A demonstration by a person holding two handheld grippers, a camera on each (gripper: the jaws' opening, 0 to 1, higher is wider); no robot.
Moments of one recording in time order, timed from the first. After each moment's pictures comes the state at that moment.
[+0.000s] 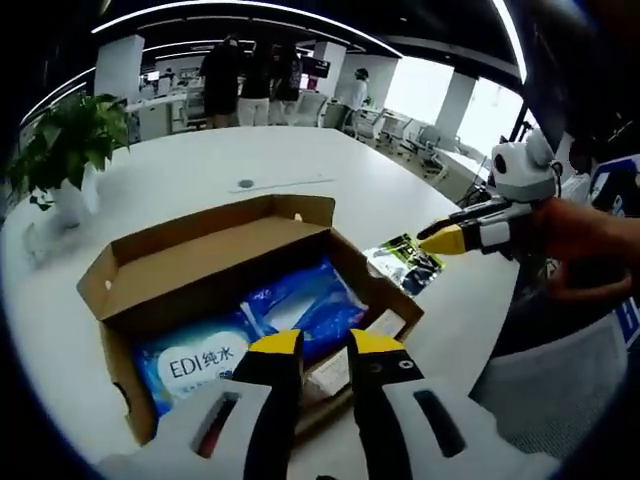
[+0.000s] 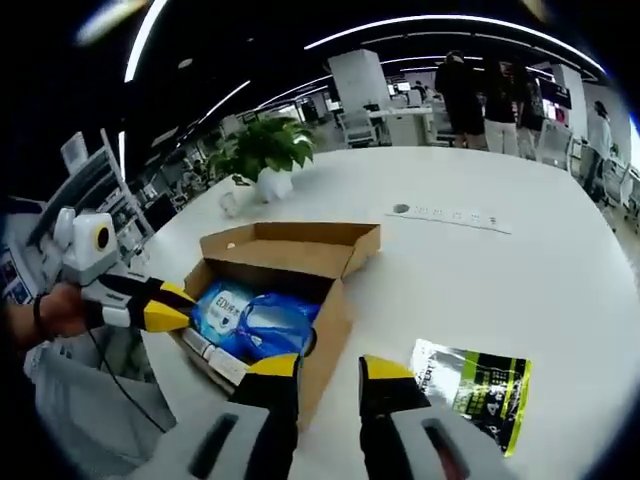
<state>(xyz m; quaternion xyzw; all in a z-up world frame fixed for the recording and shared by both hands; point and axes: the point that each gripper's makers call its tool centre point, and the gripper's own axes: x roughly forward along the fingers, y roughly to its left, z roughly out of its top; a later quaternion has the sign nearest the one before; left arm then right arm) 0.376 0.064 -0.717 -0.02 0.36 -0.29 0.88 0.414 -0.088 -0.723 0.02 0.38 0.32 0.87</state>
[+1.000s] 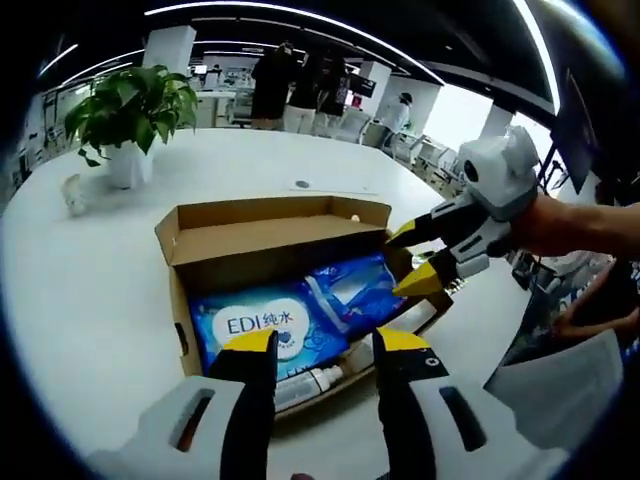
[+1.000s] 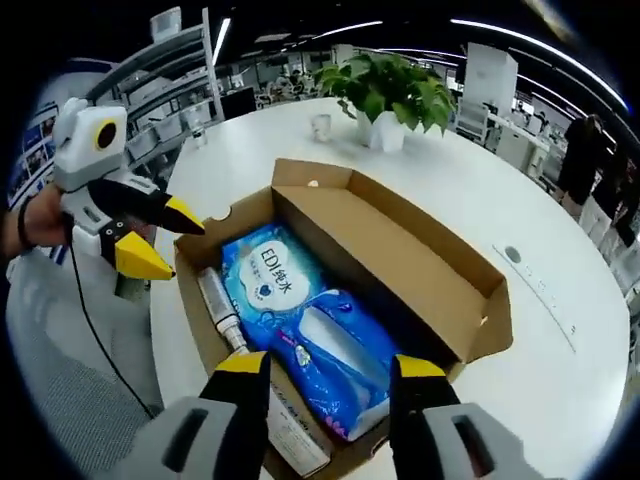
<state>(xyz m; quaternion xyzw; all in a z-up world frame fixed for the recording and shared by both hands) 0.361 0.125 -0.718 -0.08 0.35 -0.23 0.90 0.422 0.021 -0.754 -0.20 0.39 0.46 0.77</state>
